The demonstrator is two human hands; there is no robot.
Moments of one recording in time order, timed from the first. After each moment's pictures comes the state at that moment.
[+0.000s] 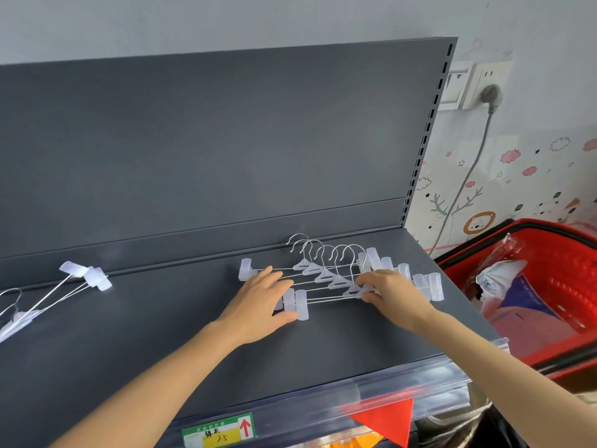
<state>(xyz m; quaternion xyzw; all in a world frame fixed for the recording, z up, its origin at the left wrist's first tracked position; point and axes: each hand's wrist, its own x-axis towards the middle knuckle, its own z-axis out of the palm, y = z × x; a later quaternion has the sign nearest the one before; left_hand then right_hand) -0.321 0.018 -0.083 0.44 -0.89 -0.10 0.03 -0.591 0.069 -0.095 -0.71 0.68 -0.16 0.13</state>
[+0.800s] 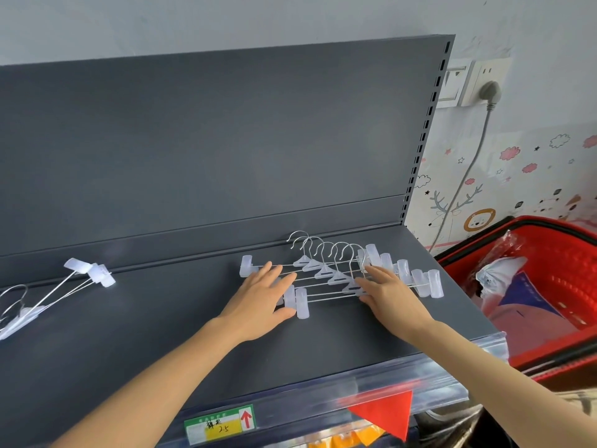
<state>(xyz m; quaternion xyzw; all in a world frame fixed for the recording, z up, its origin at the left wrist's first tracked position) -0.321 0.022 -0.084 0.44 -0.89 -0.07 -0.02 -0.584 0.081 -0.114 -0.74 0.65 -0.15 0.00</state>
